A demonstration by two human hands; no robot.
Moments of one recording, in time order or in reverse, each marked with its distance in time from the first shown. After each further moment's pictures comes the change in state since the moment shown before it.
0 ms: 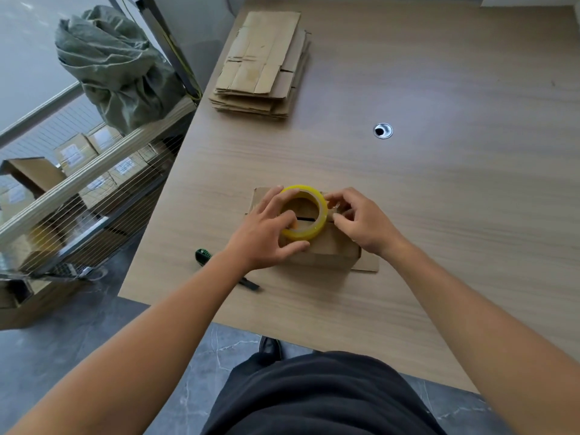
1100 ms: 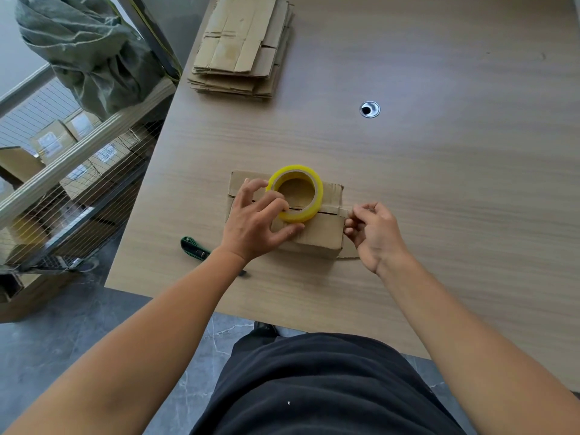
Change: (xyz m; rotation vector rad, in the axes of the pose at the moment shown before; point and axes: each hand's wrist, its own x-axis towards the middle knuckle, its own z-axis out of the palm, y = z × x) left_hand 0.007 0.009 0.034 0.171 0.462 0.102; right_hand -0.048 0.020 0.008 1.075 0.479 0.649
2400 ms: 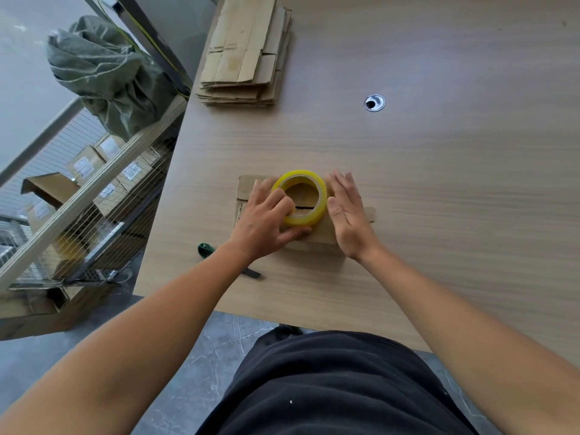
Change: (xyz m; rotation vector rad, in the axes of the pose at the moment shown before) left_hand 0.010 -0.004 -0.008 0.018 -0.228 0.081; right_hand 0.028 0.040 0.011 -0.955 -0.320 -0.683
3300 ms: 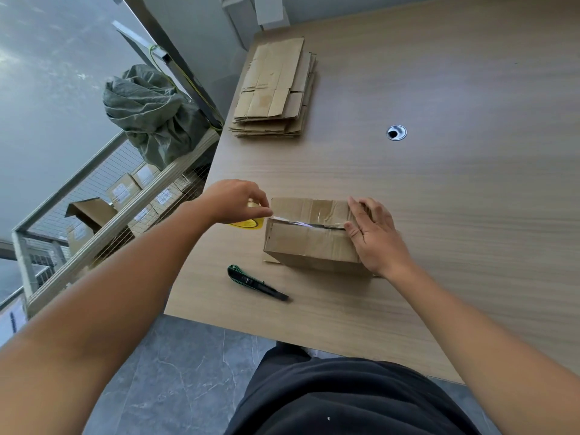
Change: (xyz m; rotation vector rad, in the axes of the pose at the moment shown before) left_hand 0.046 -0.104 -0.115 0.117 -0.622 -0.233; right_hand 0.012 -0.015 -0.007 -0.421 -0.051 0.089
